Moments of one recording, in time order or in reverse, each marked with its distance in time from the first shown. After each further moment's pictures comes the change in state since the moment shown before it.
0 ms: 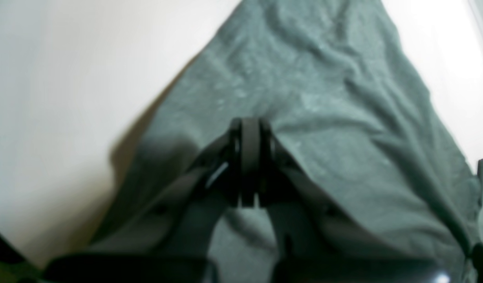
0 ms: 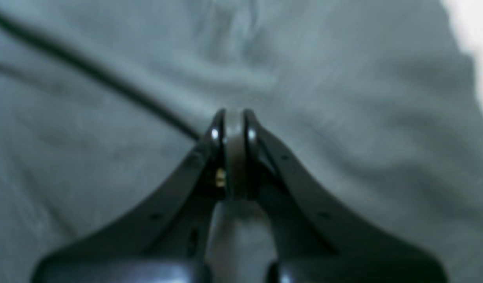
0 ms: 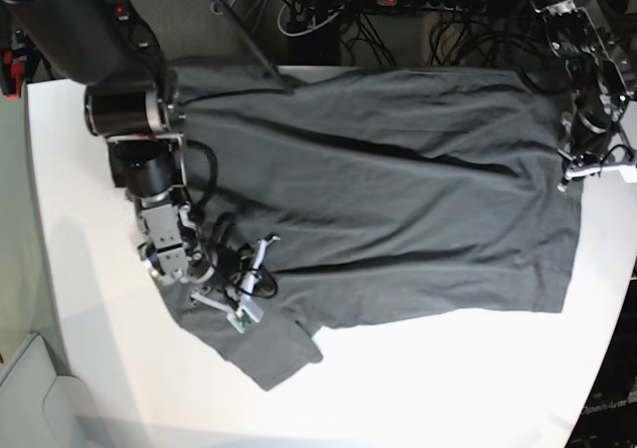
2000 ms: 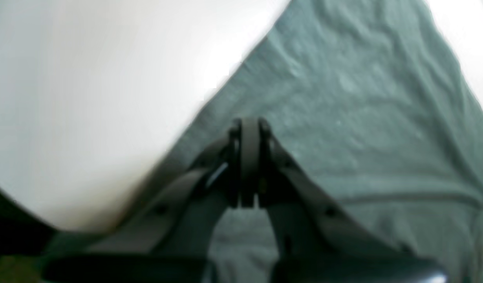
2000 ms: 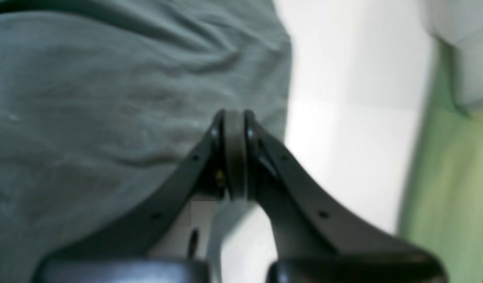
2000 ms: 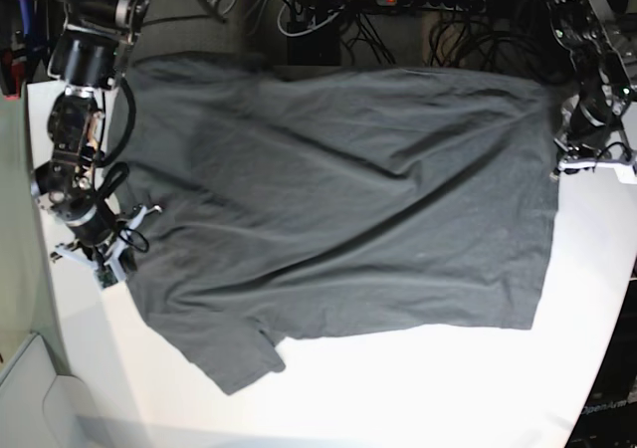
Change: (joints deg) left arm 3.3 -1.2 2.6 6.4 0.7 -0.4 8.5; right arm -28.1 6.8 22.6 51.7 -0.6 2.3 -16.9
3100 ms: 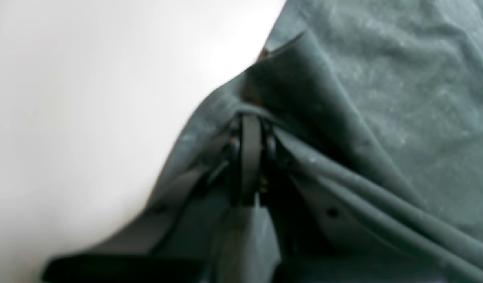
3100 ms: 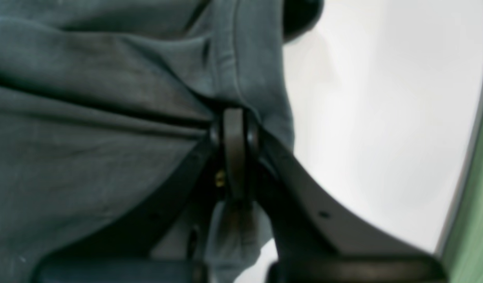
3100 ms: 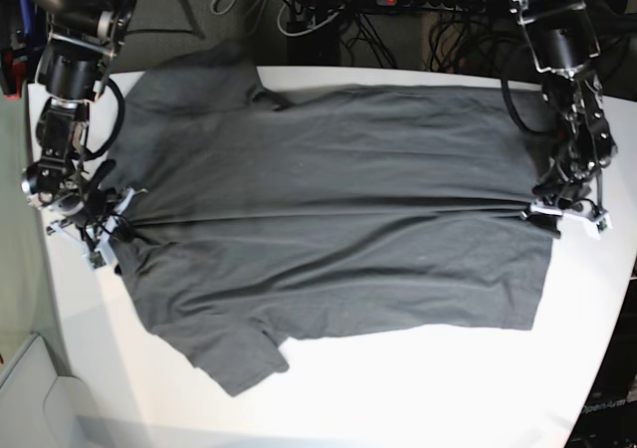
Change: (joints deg) left arm -16.3 -4.7 12.5 -30.3 15.6 -2.0 -15.4; right arm 4.9 5.1 0.8 -18.4 3.2 0.6 -3.9
